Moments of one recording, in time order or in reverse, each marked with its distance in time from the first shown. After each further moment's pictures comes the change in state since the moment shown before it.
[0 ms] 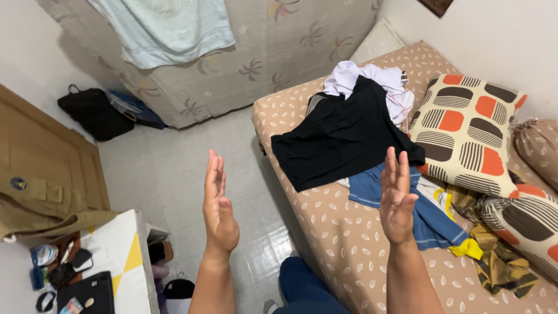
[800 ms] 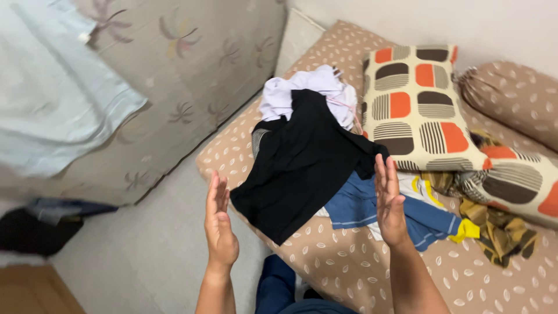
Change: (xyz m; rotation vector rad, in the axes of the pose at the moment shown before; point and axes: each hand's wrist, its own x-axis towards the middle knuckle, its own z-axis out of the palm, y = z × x) left_hand 0.170 -0.142 0.143 -0.132 -0.356 -0.130; right_hand 0.095 0.077 -0.096 -0.143 0.329 0.063
